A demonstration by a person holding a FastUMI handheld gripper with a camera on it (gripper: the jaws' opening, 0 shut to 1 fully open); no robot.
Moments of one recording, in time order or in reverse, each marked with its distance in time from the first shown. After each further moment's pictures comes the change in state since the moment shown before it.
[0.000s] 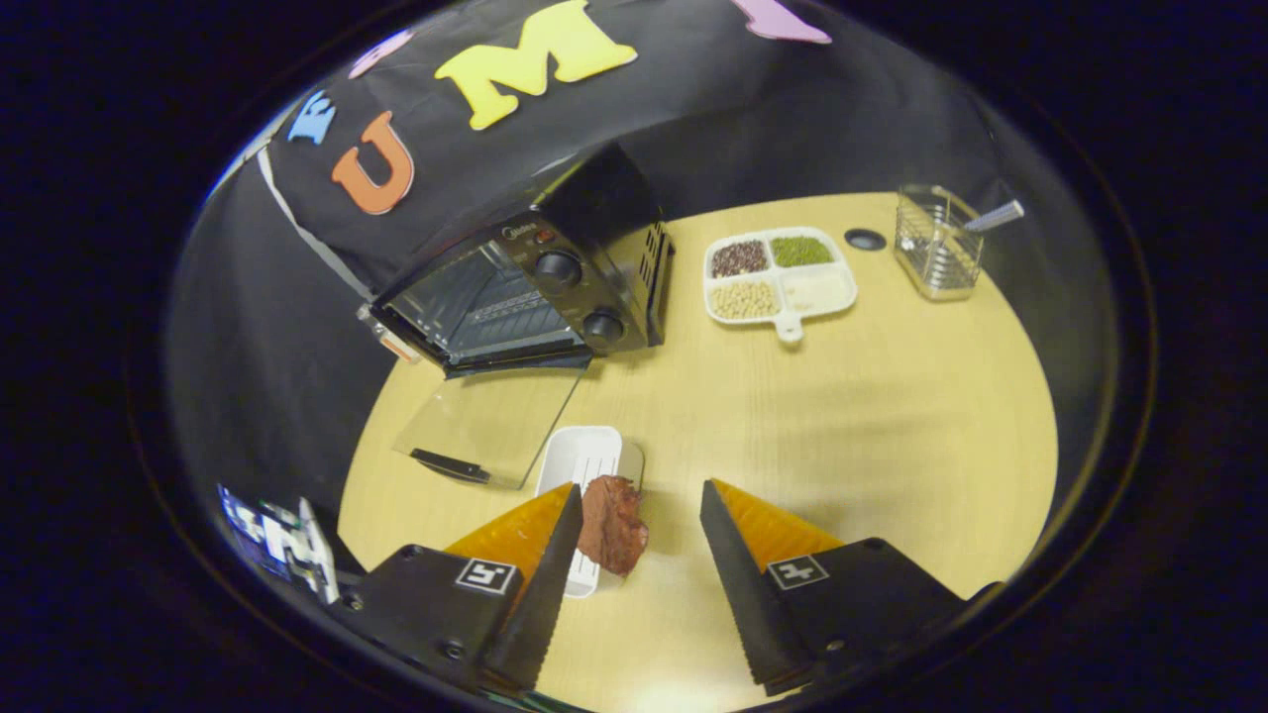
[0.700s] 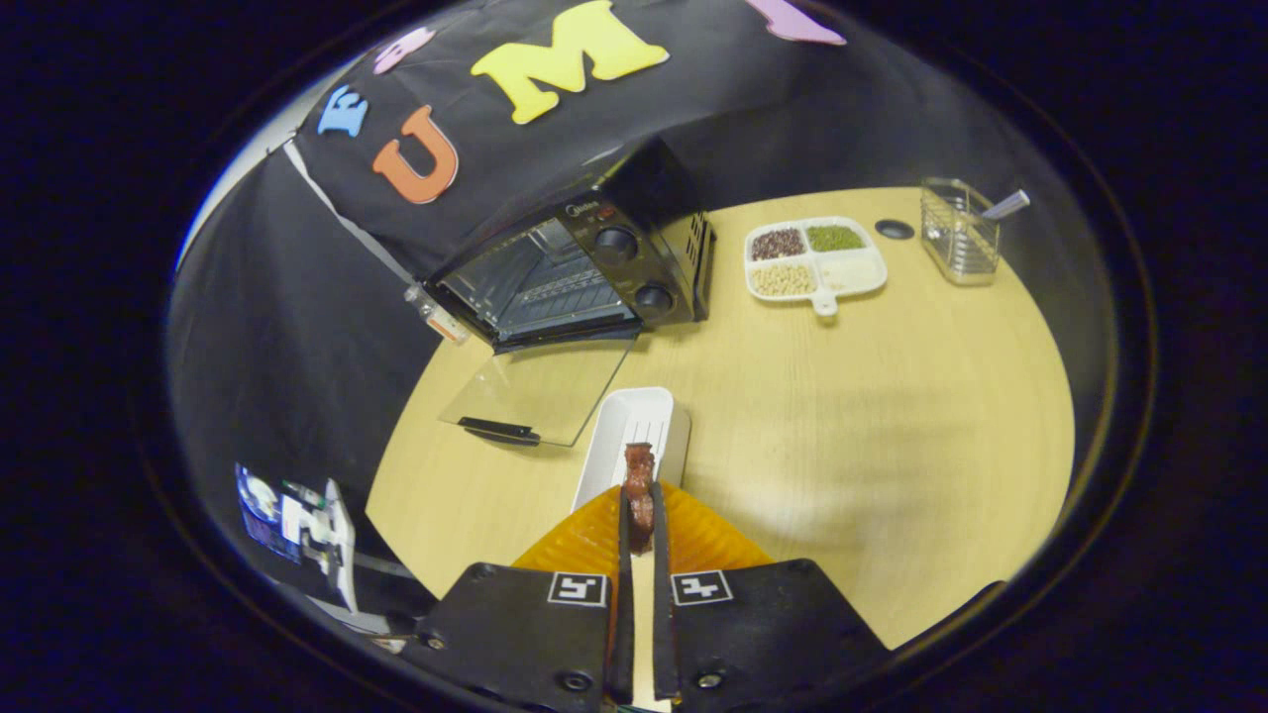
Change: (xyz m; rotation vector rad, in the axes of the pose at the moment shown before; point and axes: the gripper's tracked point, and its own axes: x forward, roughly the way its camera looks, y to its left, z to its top) arm -0.036 0.027 -0.027 -0.149 -0.039 -0.021
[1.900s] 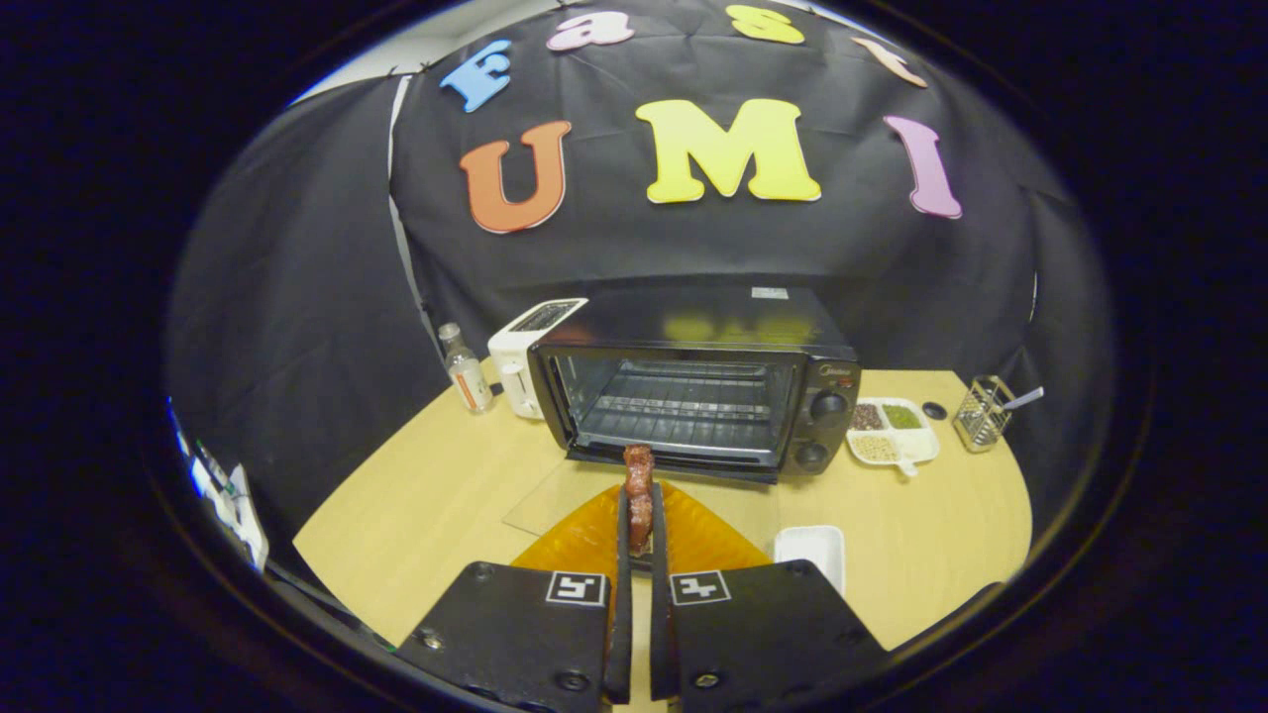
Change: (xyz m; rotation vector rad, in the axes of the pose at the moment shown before) arm 0.065 0.206 0.068 -0.179 -0.376 -0.145
